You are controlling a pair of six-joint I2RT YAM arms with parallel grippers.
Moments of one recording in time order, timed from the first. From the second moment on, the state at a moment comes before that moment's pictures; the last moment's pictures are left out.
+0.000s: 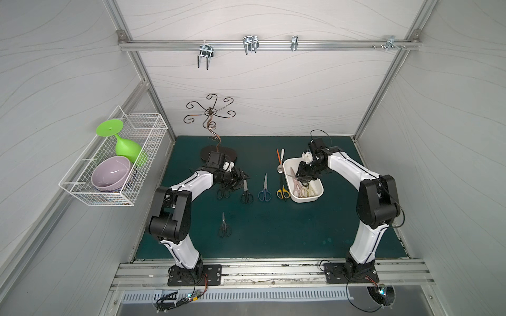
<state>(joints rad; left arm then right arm) -0.19 1.71 1.07 -0.36 0.72 -0.81 0.33 1.87 1.50 -0.86 -0.26 0.31</state>
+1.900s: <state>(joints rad) -0.22 1.71 1.06 -0.34 0.74 -0.83 0.33 1.91 1.53 -0.93 -0.06 0.18</state>
